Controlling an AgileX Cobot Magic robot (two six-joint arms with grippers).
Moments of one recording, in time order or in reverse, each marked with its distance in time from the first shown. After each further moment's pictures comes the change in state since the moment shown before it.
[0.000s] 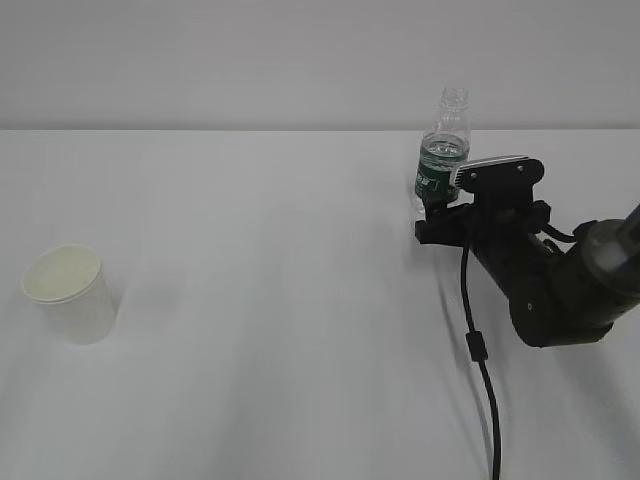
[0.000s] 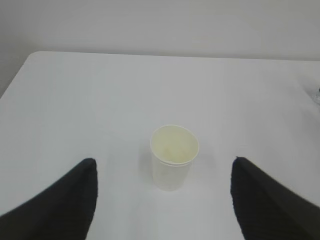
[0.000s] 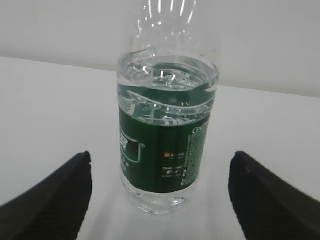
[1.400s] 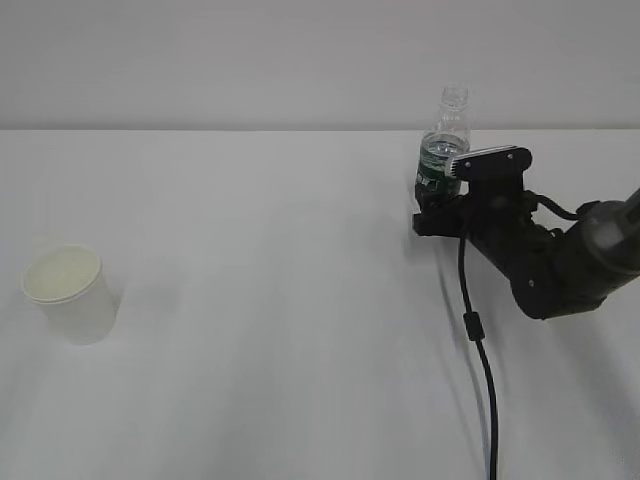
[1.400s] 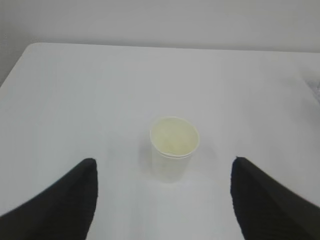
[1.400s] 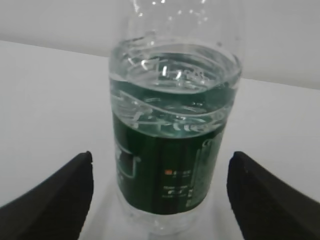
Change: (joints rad) left arm 0.000 0.011 0.000 0.002 0.015 0.000; right arm -0.062 0.045 -0.121 -0.141 0.134 0.045
